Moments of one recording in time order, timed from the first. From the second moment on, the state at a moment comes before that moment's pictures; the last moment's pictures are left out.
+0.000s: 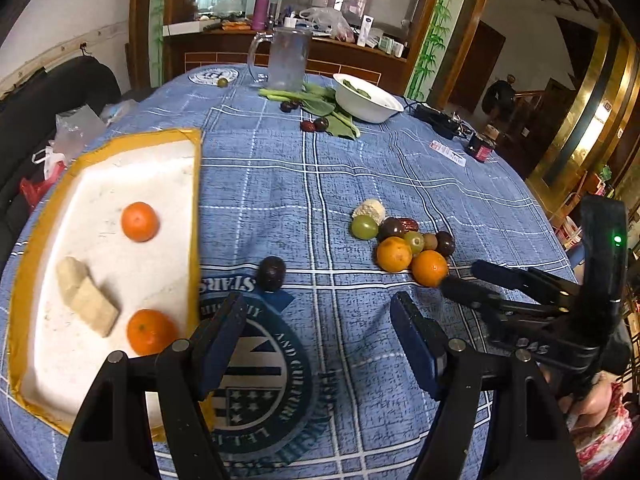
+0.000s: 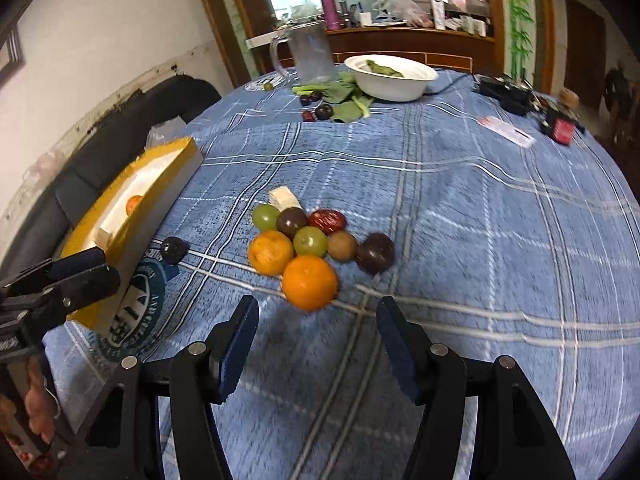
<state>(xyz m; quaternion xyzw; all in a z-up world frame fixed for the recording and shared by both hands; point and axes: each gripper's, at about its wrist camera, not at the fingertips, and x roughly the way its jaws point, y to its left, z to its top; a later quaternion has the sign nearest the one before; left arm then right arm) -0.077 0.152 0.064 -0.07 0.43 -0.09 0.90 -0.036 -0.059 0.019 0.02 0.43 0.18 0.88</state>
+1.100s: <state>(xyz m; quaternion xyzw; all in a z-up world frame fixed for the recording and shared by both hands) 0.005 0.085 0.010 -0.07 0.44 -0.22 0.87 -0.024 -0.048 -0.004 -0.03 0.43 0.19 0.88</state>
